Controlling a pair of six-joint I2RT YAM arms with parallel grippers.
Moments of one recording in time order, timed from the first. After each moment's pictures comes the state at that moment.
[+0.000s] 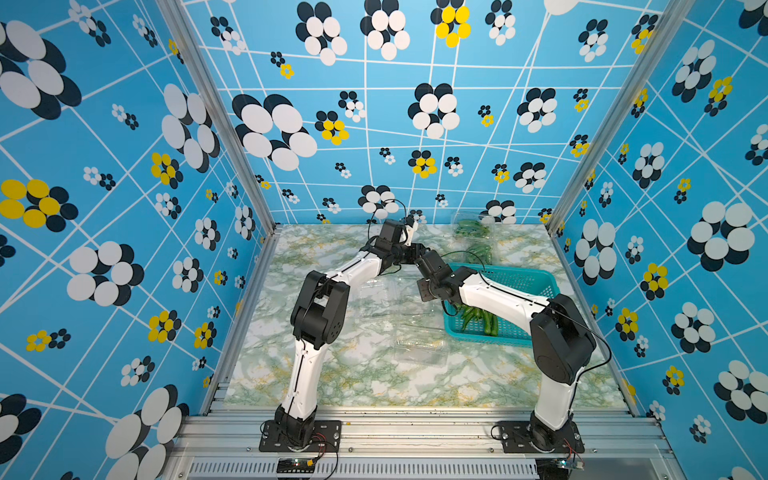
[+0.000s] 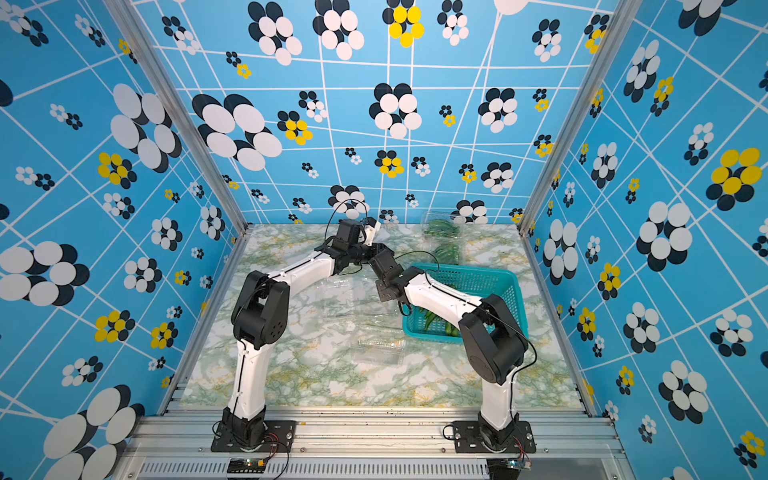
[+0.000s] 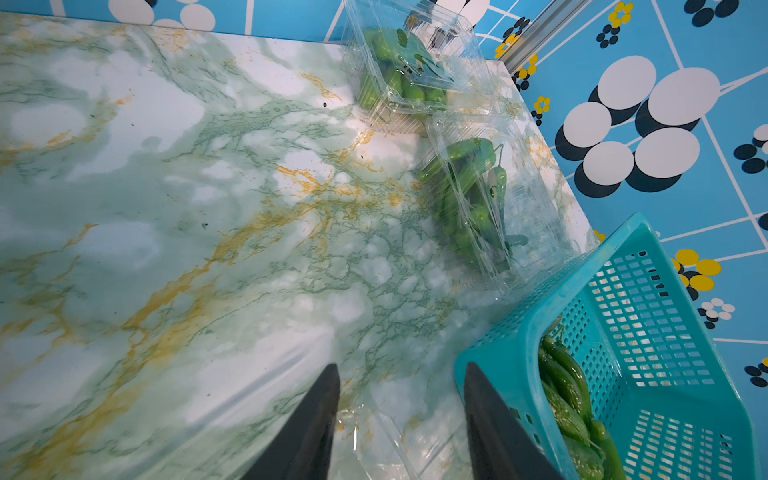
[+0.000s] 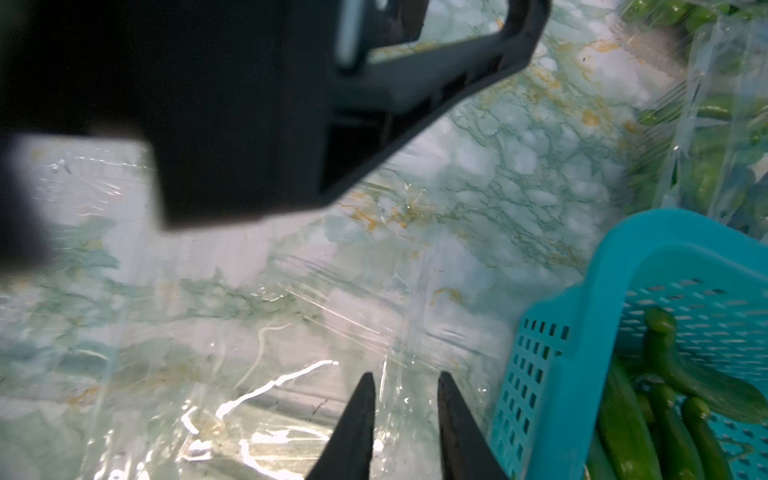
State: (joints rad) left arm -0.46 2.20 1.72 -0.12 0.46 -0.38; right arm 0.68 1.90 1.42 -0.55 0.35 0.28
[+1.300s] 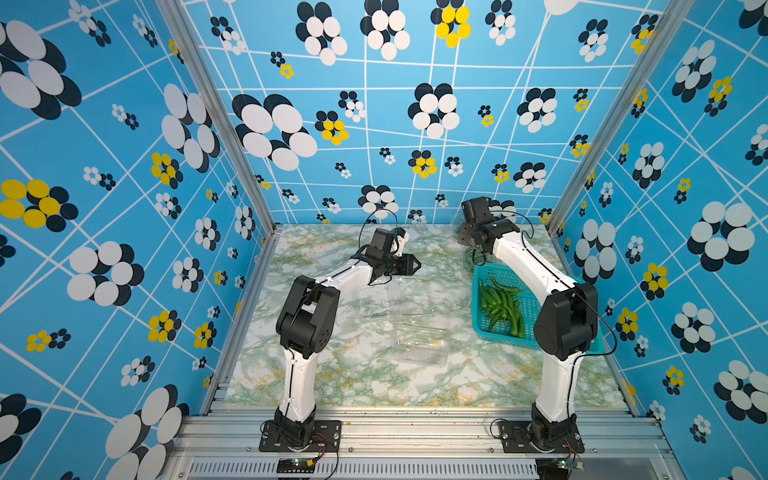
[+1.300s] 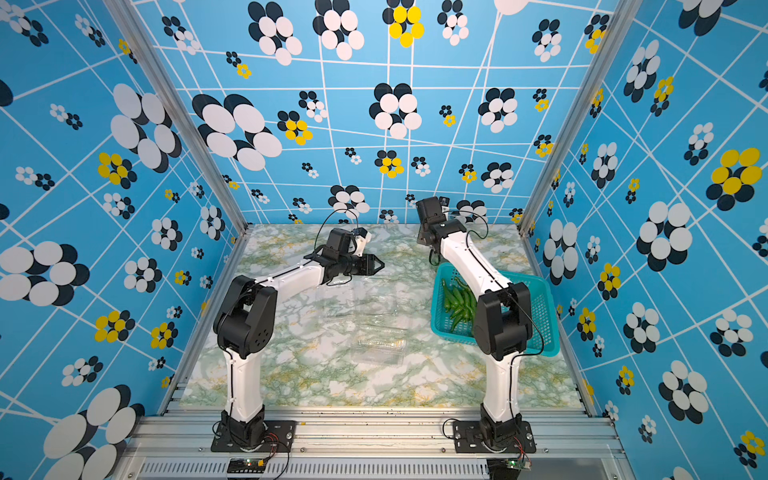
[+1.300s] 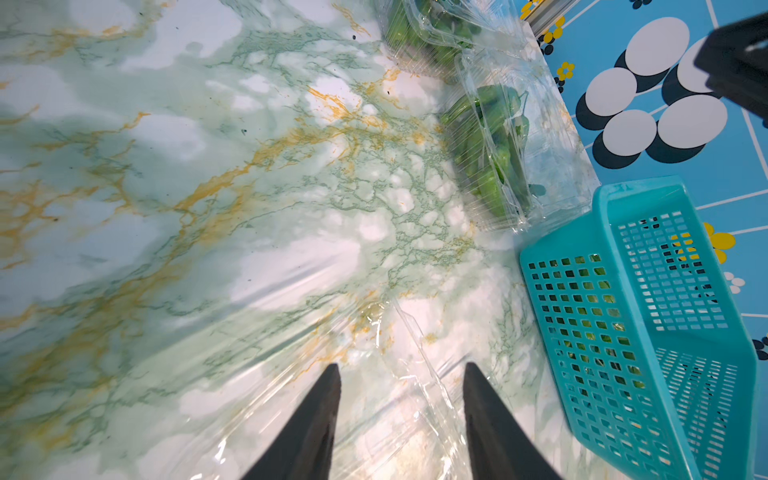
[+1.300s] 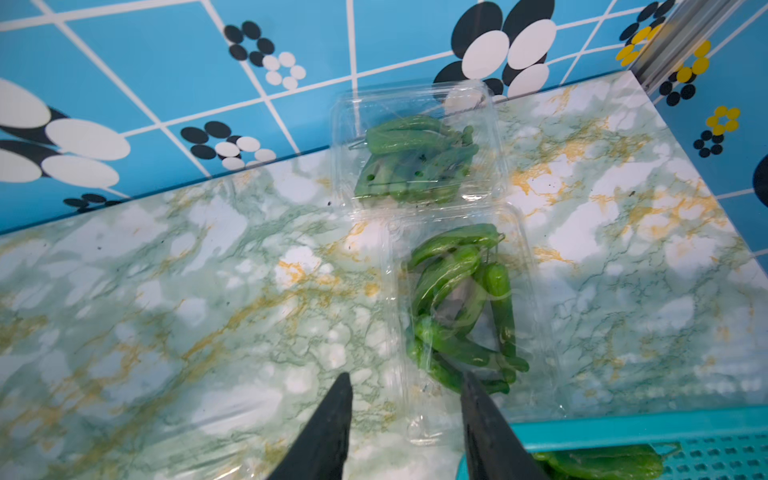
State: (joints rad) left arm -0.44 2.05 1.49 -0.12 0.46 -0.37; right arm 0.31 2.05 1.94 -0.76 0.40 0.49
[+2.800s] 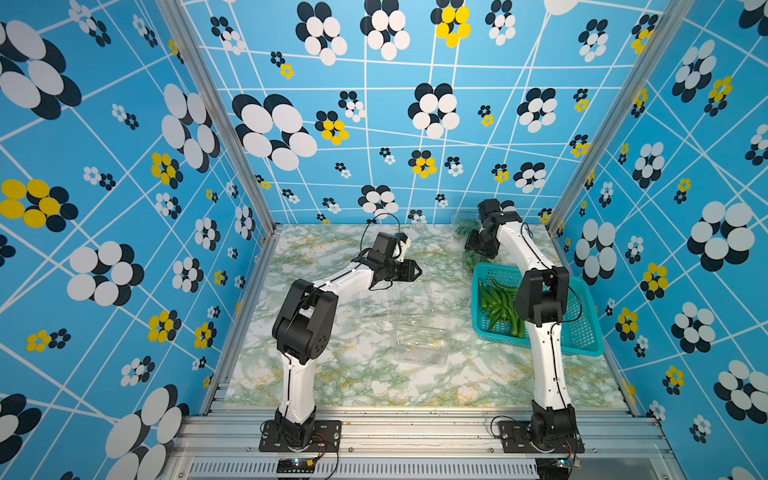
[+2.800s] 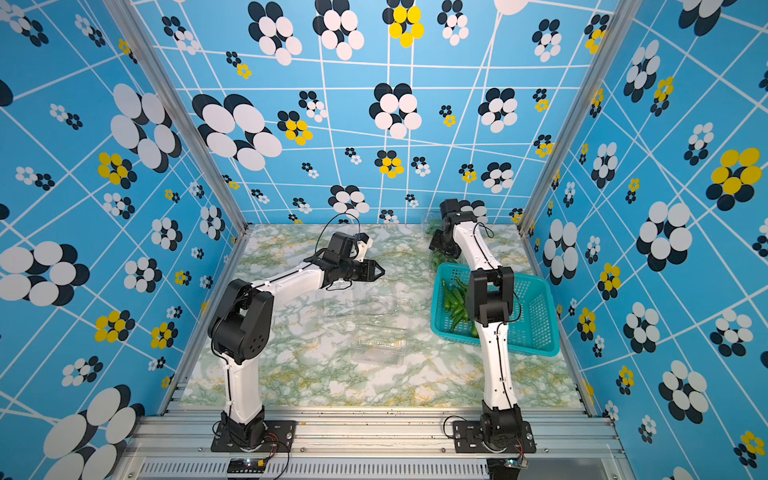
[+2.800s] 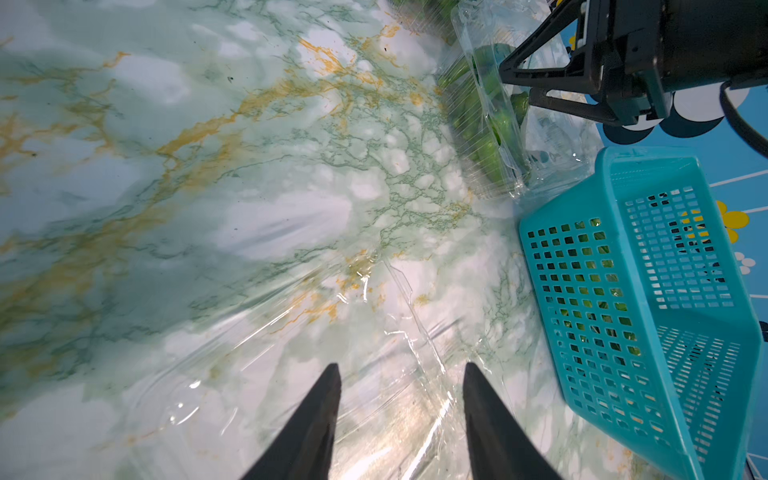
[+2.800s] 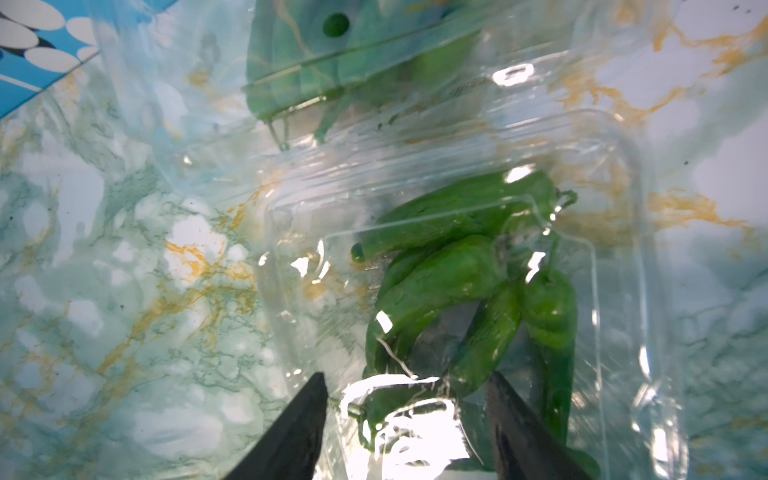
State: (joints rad) left arm -0.47 2.01 1.45 -0.18 0.43 -0.37; right arm 0.15 2.47 2.35 -1.07 0.00 0.47
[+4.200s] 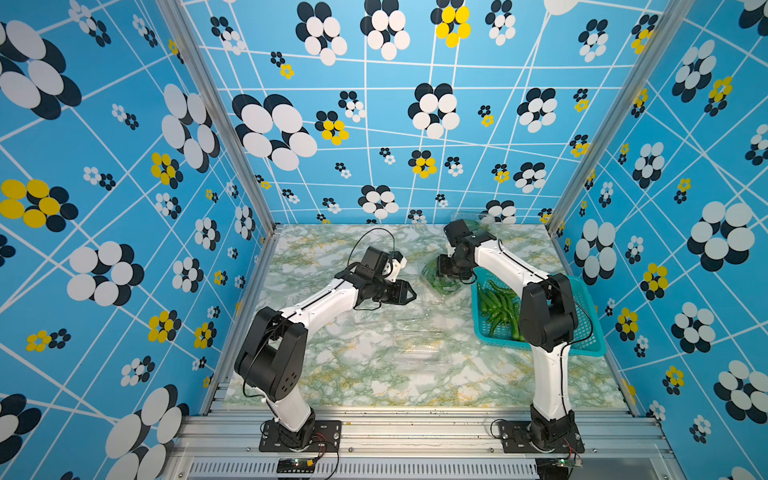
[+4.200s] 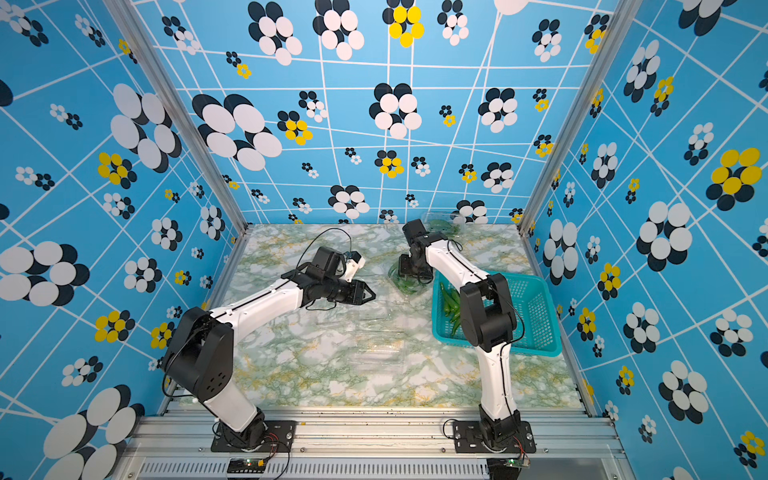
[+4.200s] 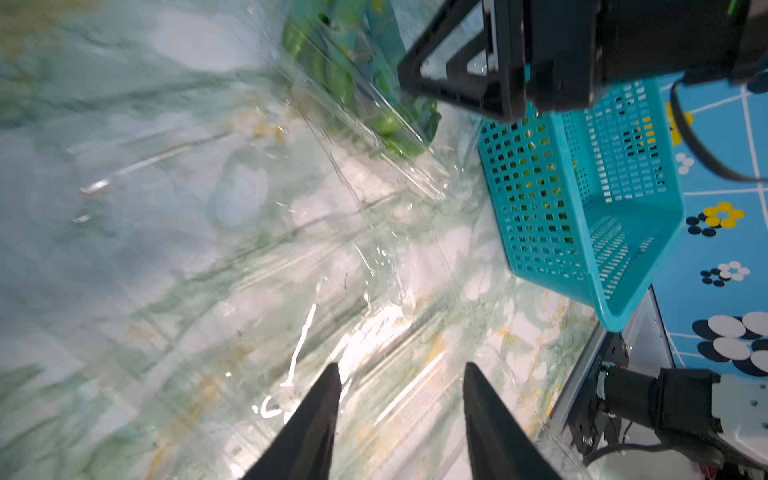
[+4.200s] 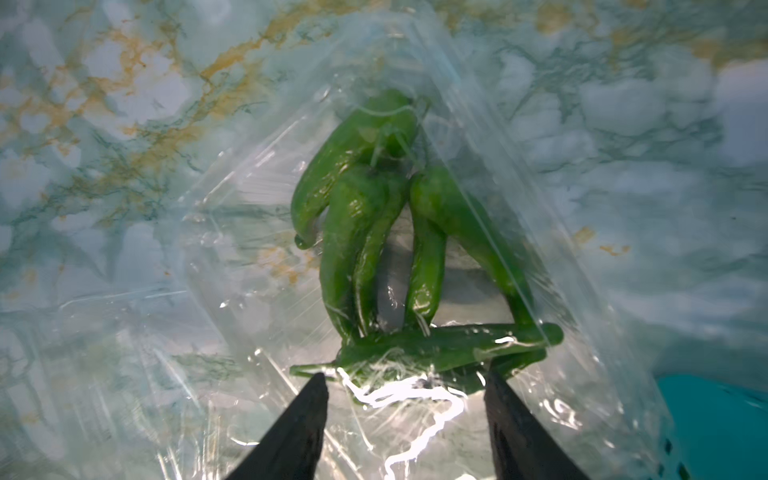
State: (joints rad) left arm -0.54 1.67 1.17 -0.42 0.50 -0.34; right arm 0.40 2.12 1.81 -0.89 -0.01 0.41
